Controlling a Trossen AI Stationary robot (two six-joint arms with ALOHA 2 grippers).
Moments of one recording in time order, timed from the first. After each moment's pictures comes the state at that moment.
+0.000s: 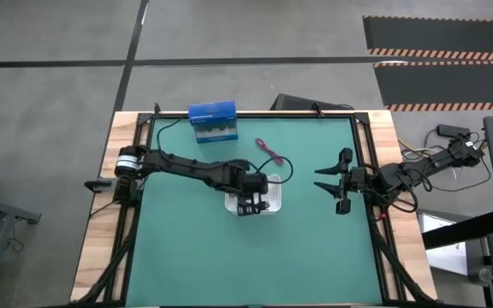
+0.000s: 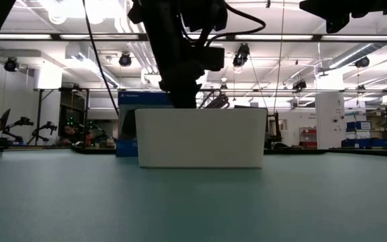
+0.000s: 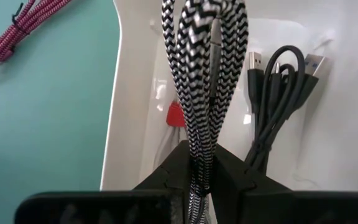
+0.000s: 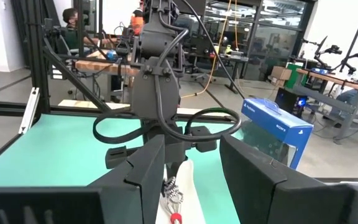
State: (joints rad) left arm -0.05 1.94 1.50 -0.73 -0.23 -0.12; right arm 0.37 0.54 0.40 0.17 0.47 -0.13
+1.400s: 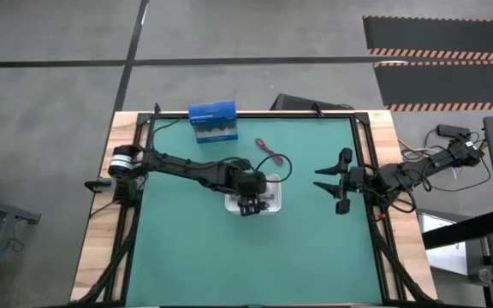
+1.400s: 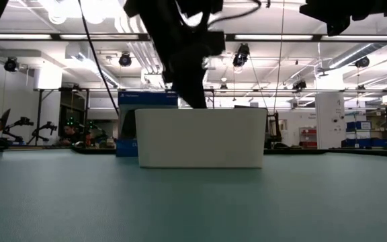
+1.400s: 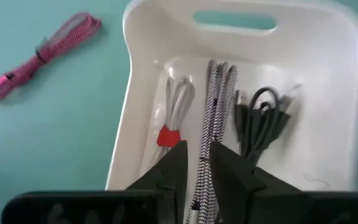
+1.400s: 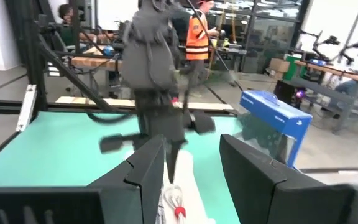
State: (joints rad) left arm -0.06 1.88 1.46 -0.63 -0.24 -0.15; right arm 0.37 0.54 0.40 0.14 0.49 -0.10
